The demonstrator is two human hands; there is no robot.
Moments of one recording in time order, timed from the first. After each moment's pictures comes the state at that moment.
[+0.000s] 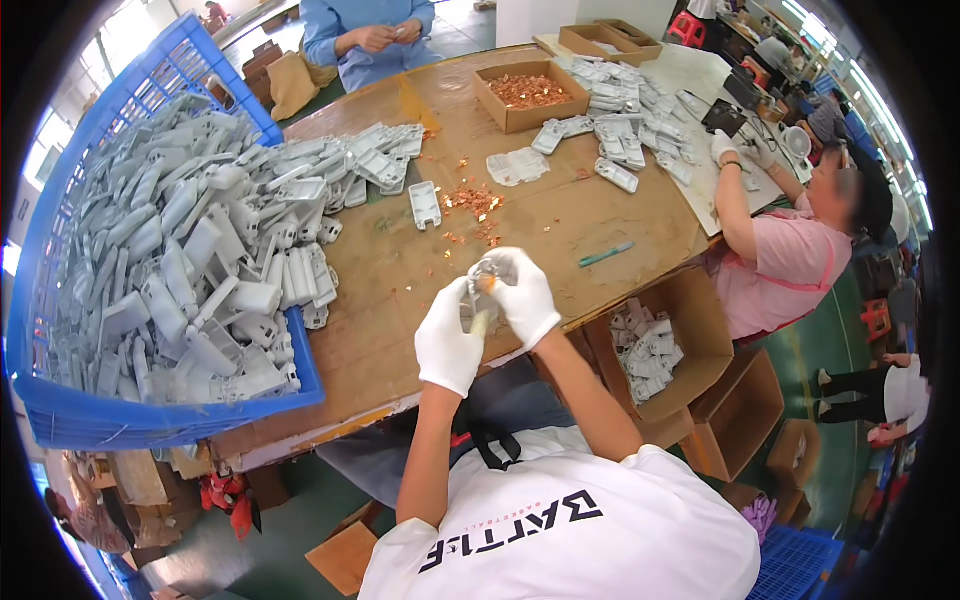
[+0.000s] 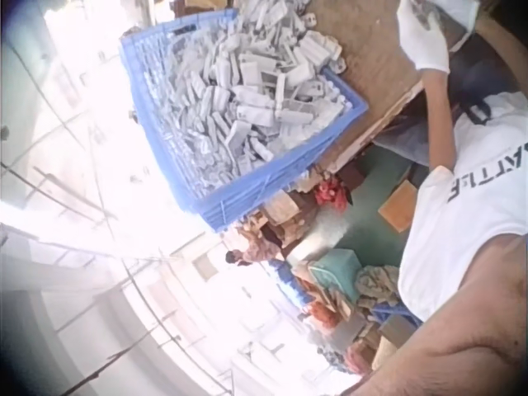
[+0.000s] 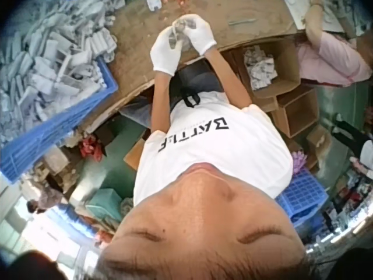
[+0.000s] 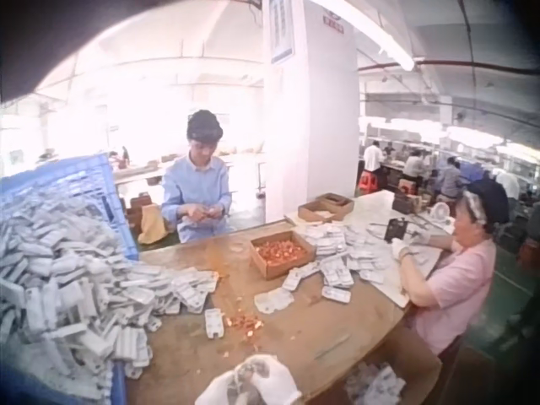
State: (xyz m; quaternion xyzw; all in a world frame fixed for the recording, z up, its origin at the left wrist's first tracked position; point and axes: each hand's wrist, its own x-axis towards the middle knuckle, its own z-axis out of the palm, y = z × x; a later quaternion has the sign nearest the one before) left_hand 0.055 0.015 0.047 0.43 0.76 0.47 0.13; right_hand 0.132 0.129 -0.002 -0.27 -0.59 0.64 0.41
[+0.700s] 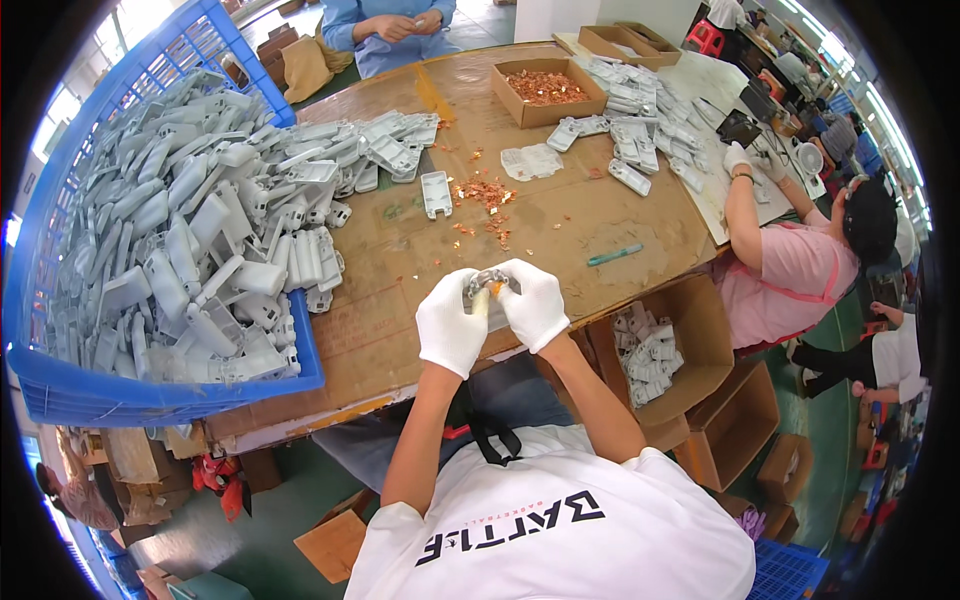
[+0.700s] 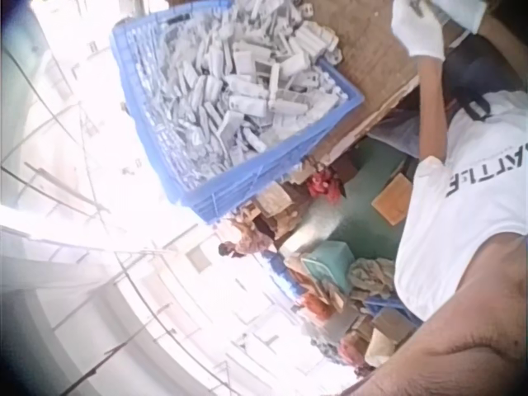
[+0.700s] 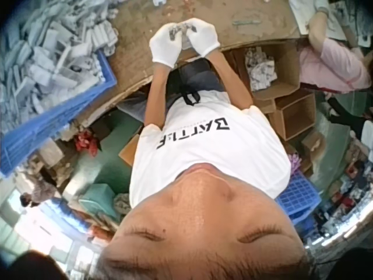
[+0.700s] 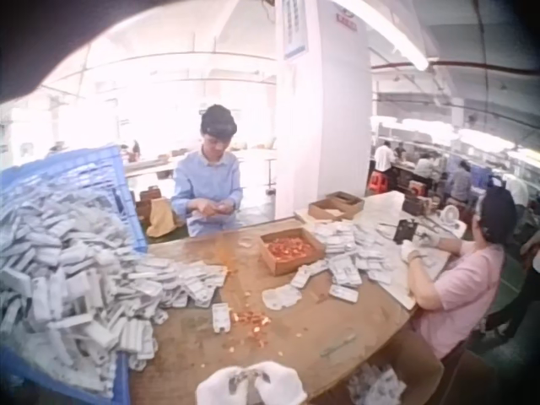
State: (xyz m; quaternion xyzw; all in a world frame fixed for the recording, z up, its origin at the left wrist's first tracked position) left_hand 0.045 0.021 0.043 0.43 0.75 0.50 0.10; right_hand 0.144 0.114 0.029 -0.31 -0.80 0.39 0.33
